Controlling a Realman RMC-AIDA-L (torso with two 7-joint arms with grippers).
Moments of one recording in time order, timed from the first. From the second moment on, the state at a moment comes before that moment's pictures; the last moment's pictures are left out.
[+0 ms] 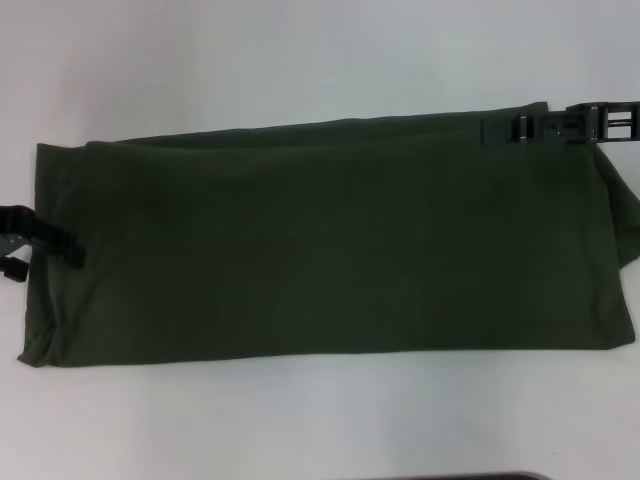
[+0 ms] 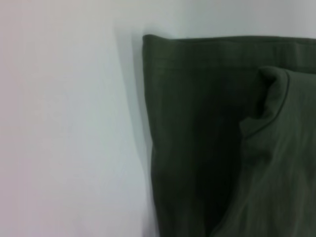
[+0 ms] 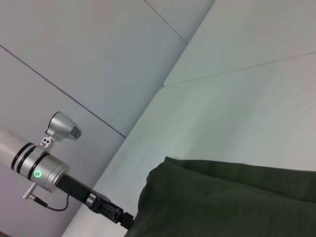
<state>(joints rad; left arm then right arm) -0.74 -1.93 0.67 0.74 2.83 1.64 -2.65 0.55 1.97 -0.60 -0.74 -2.10 -1.75 2.10</state>
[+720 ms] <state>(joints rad) -0.73 -1.94 0.67 0.73 2.86 1.61 -2.66 0.55 1.97 -0.60 -0.73 -2.10 -1.76 2.11</state>
